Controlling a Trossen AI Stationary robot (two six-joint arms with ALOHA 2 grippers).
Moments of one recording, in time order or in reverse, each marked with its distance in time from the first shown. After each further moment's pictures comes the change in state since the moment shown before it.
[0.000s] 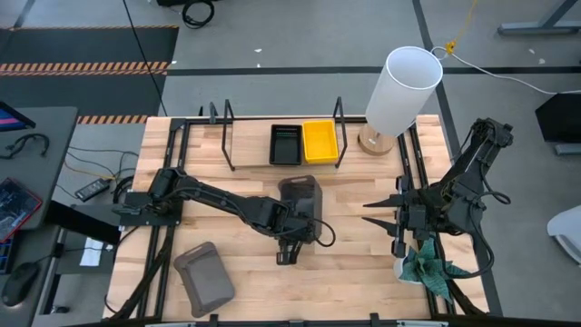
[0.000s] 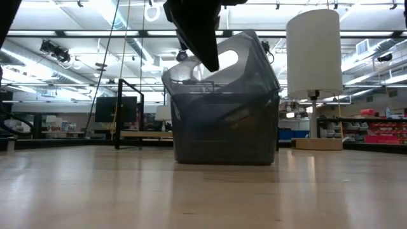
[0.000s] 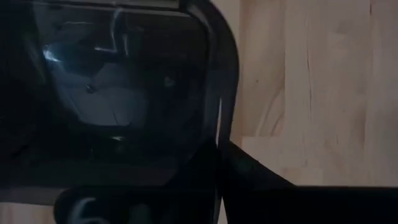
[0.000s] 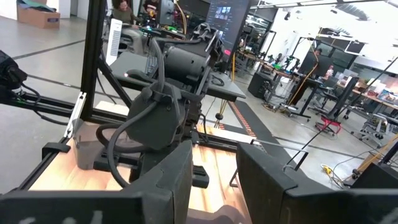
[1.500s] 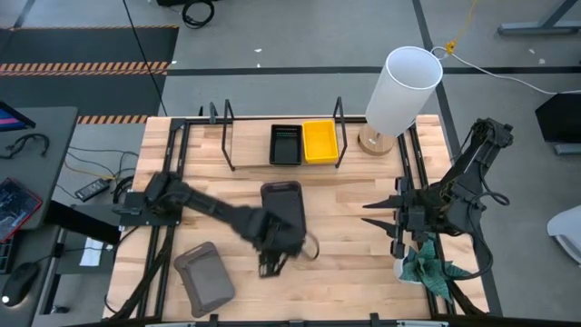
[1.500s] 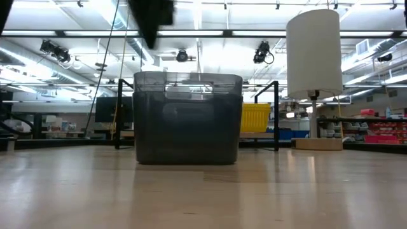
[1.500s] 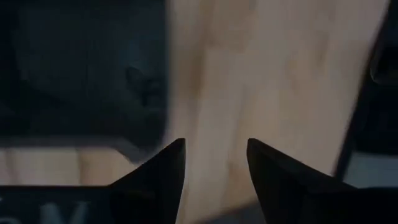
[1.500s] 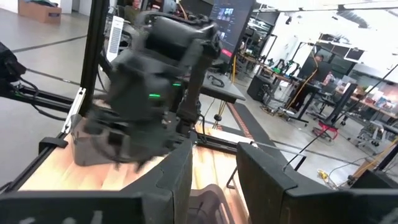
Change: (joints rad) left arm -0.086 -0.022 0.090 -0.309 0.109 -0.208; right arm -0.002 0.002 -0.013 0.020 -0.007 -0.040
